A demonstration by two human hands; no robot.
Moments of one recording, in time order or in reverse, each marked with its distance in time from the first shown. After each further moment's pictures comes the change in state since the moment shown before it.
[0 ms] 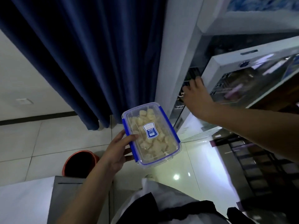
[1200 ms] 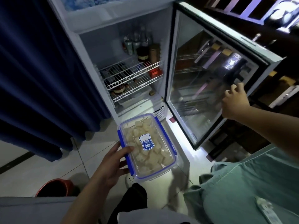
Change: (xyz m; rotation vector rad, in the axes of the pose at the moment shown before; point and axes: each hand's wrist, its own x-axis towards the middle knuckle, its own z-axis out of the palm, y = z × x) left_hand -0.132 -0.152 0.181 0.328 -0.308 -0.067; right_hand -0.428 0.112 0.226 0.058 -0.620 0.464
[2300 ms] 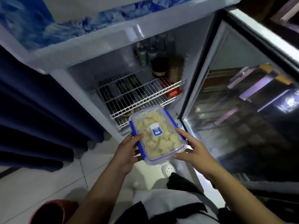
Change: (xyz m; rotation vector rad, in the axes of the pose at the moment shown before) left_hand 0.285 0.166 0.010 -0.135 0.147 -0.089; right_hand 0.178 -0.139 -0.108 2.394 -0.316 -0.349
